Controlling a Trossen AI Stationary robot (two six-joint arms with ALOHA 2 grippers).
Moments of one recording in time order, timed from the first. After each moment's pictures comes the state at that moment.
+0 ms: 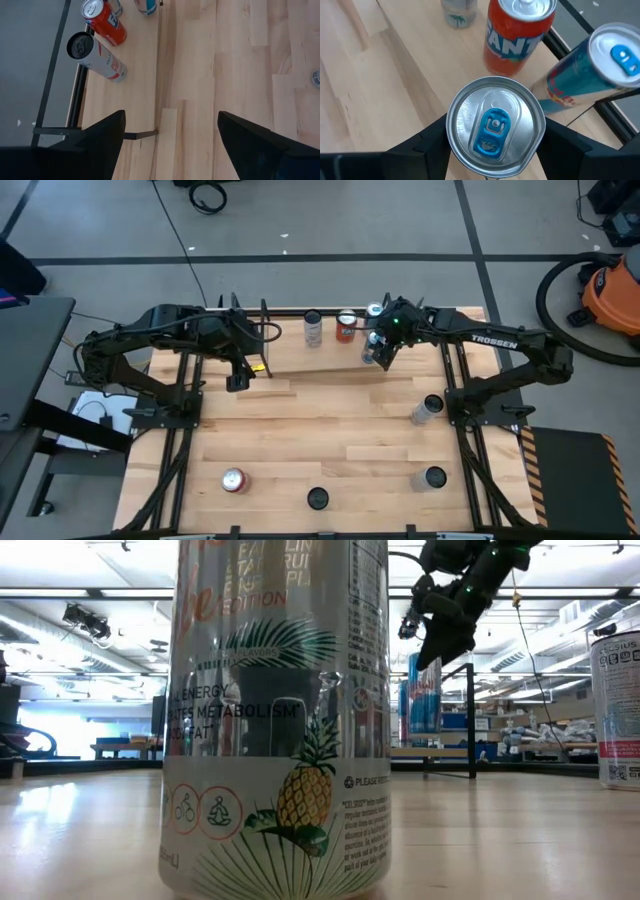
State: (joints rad) left arm 0.04 1.35 1.75 -1.33 -0.21 0.06; right arm -0.43 1.25 1.03 -0.67 0.09 0.08
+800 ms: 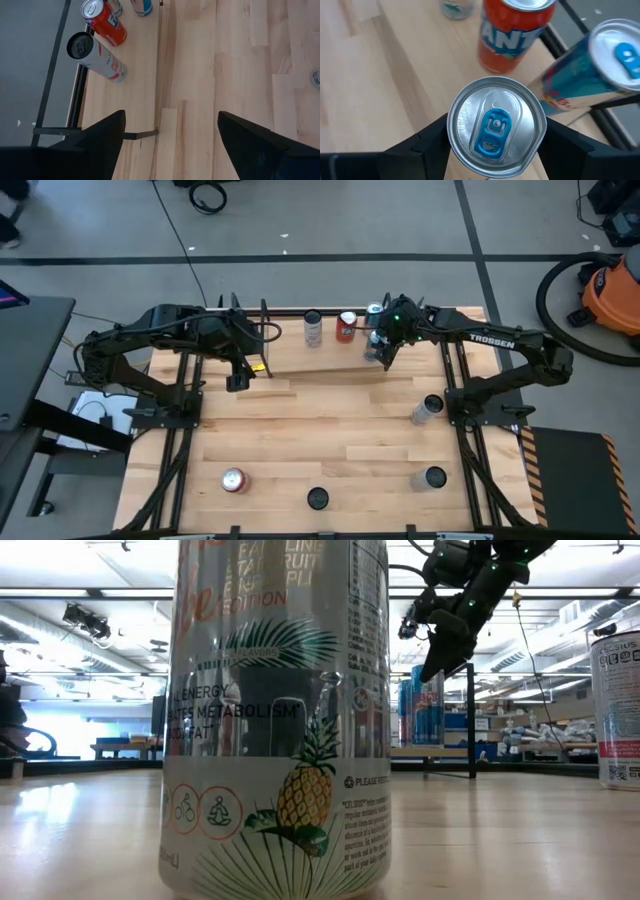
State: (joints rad) left arm 0.04 1.35 1.75 -1.33 -0.21 0.06; right arm -0.50 1.25 0.98 -0.61 0.03 -0.05
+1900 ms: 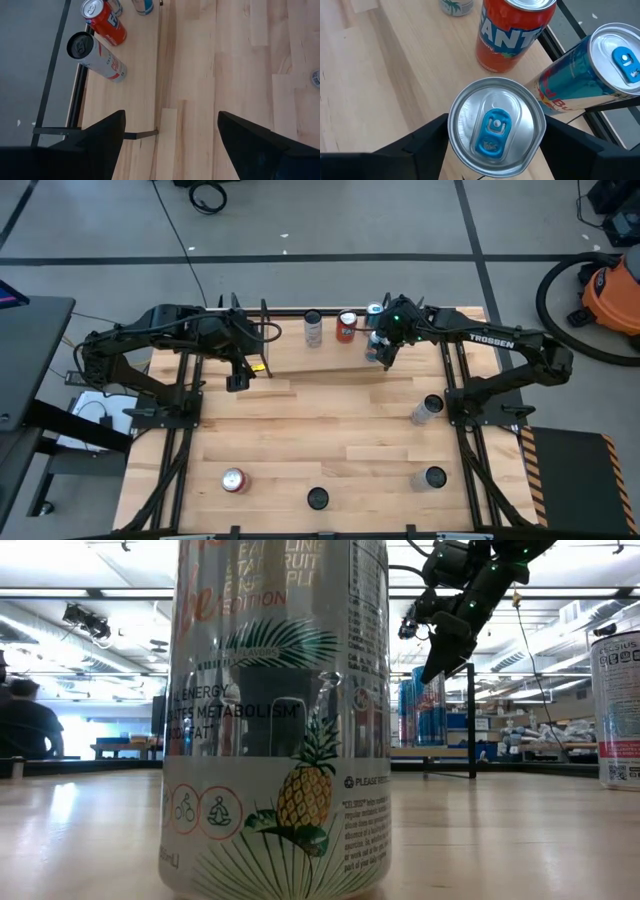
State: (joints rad) left arm 0.04 1.35 1.75 -1.33 -0.21 0.06; right arm -0.50 1.26 0.98 -0.62 0.06 -0.09
